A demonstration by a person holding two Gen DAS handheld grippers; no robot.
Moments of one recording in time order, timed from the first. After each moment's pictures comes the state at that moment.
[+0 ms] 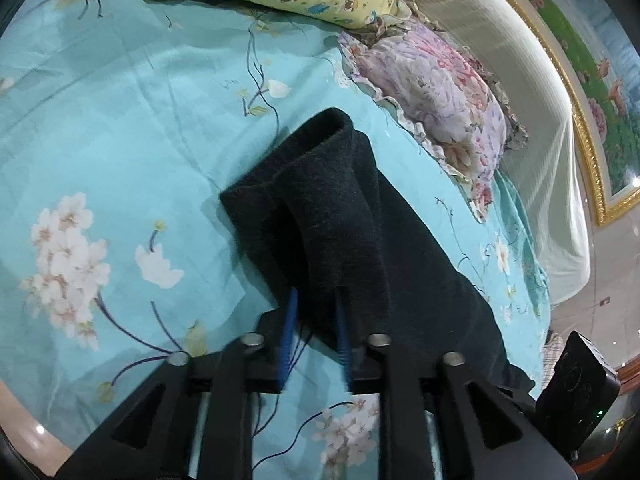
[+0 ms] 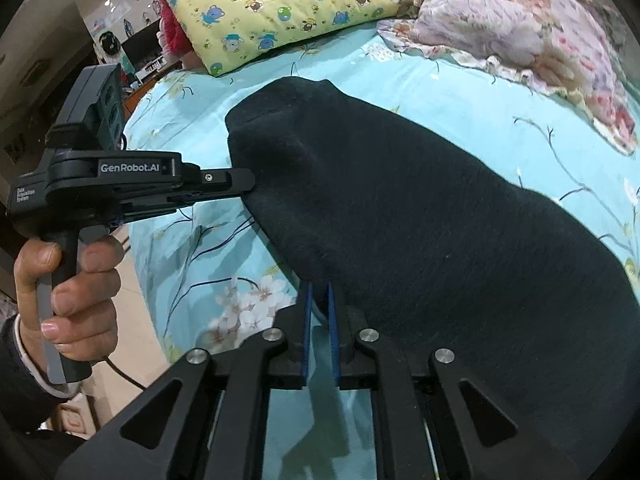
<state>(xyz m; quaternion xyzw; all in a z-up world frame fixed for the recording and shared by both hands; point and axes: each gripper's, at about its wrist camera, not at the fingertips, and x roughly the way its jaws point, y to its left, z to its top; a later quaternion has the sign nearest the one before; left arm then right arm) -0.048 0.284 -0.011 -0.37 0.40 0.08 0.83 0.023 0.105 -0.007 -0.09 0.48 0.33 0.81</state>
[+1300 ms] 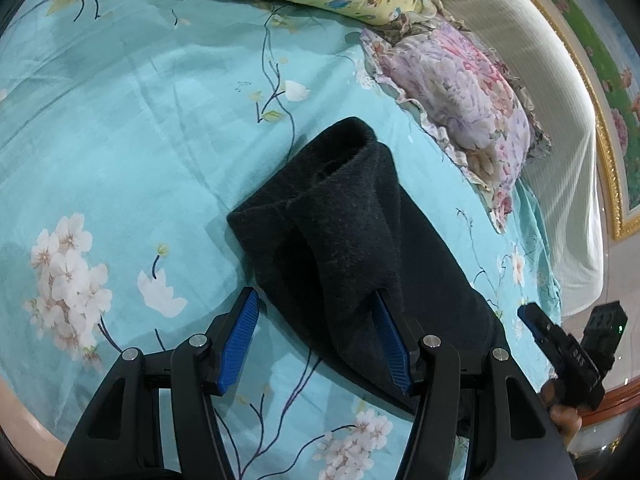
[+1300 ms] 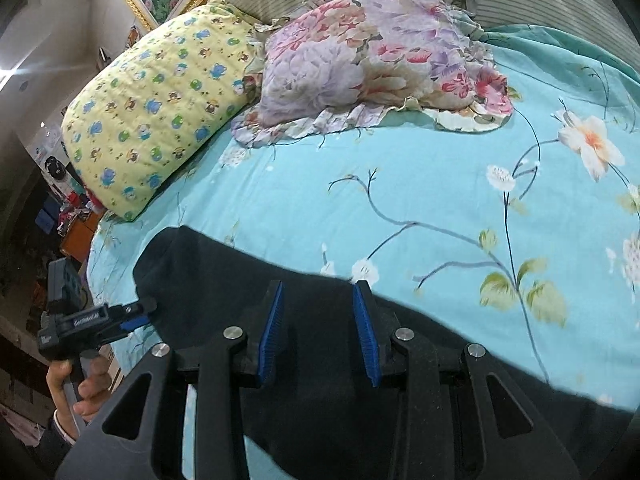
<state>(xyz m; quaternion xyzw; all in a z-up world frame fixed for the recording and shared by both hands) -0.026 0.295 -0.014 -0.38 0.42 0.11 0.81 0.111 -0.030 0.046 0.07 0.45 0.21 0.86</state>
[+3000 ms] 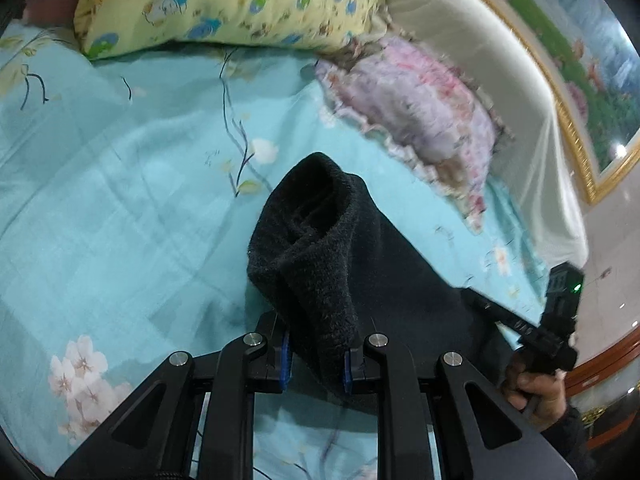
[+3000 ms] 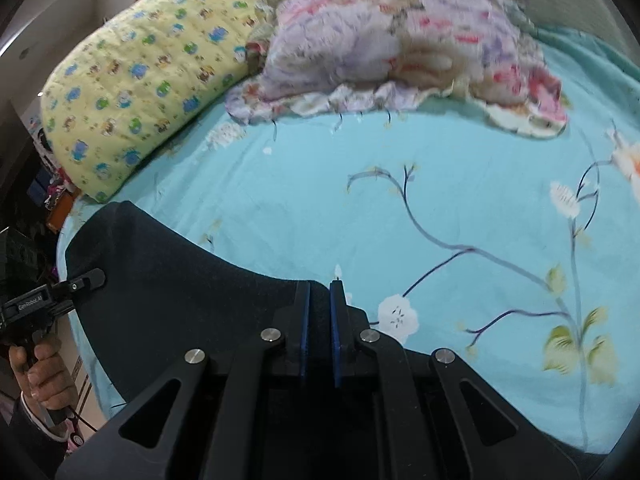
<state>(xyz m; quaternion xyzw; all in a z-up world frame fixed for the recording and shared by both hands) -0.007 0.327 -0.012 -0.31 0.38 0.05 0.87 0.150 0.022 -0.003 0.02 0.46 0.21 0.86</state>
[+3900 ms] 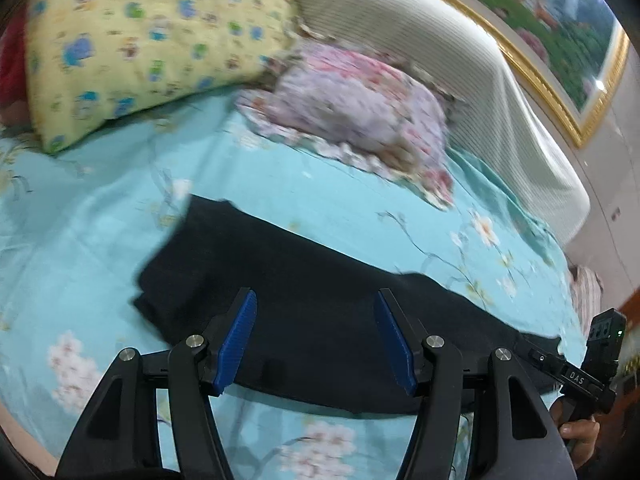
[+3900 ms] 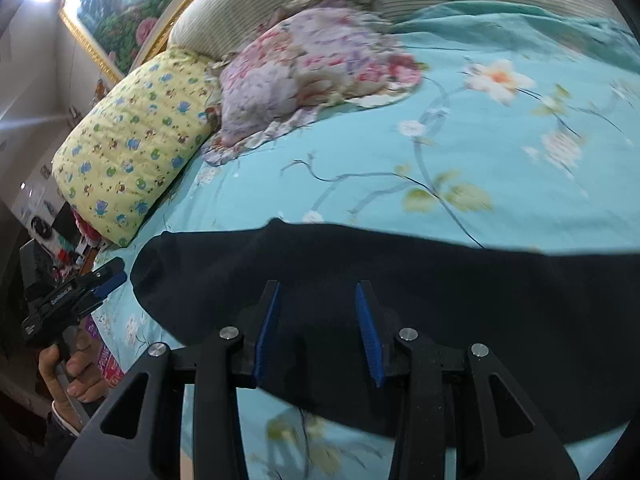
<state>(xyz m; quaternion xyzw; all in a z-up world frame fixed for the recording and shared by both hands) -0.013 0.228 0.053 -0.20 0.37 0.03 0.91 0.022 -0.089 0.035 0.15 0.42 0.13 0.88</state>
